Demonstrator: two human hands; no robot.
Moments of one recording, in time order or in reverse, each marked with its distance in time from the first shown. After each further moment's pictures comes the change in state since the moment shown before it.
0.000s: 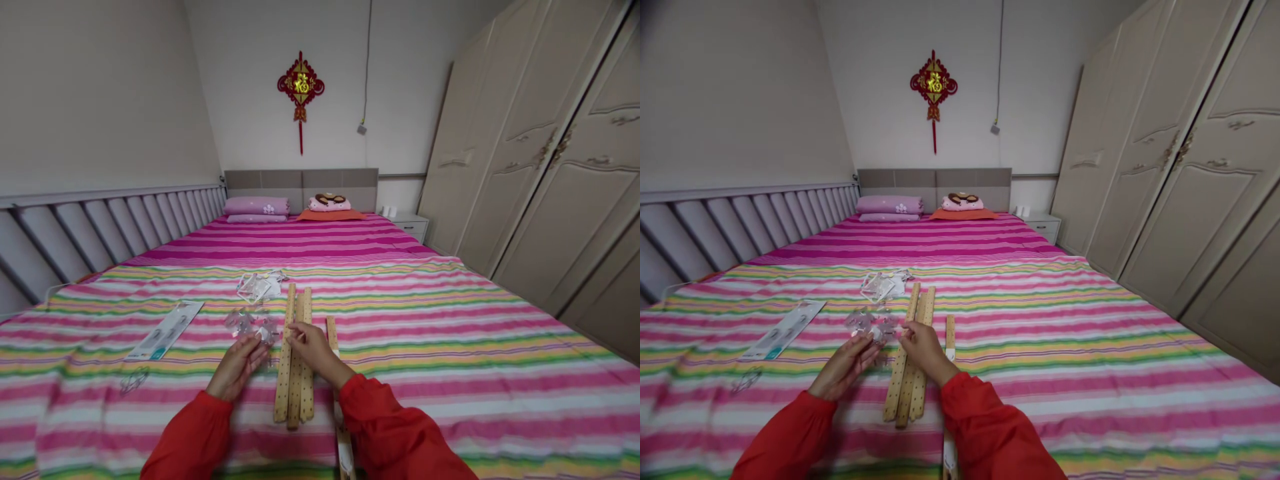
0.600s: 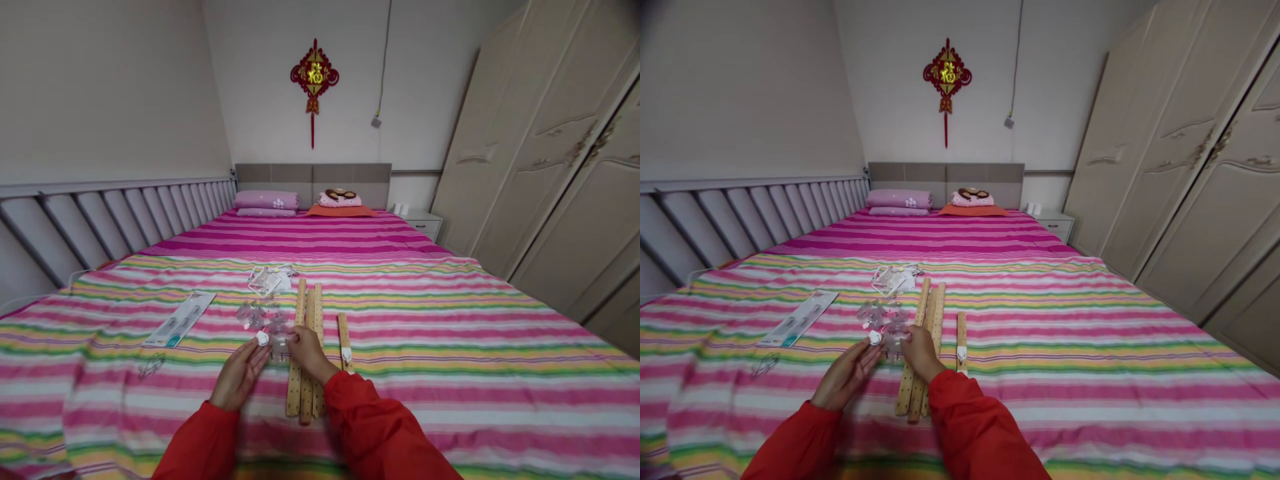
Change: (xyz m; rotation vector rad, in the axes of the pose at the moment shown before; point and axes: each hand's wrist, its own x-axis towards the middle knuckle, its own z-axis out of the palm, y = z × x) left_hand -0.007 -0.010 -0.025 -0.157 0.147 -0.007; right_hand 0.010 0.025 0.054 -0.114 0.027 0.175
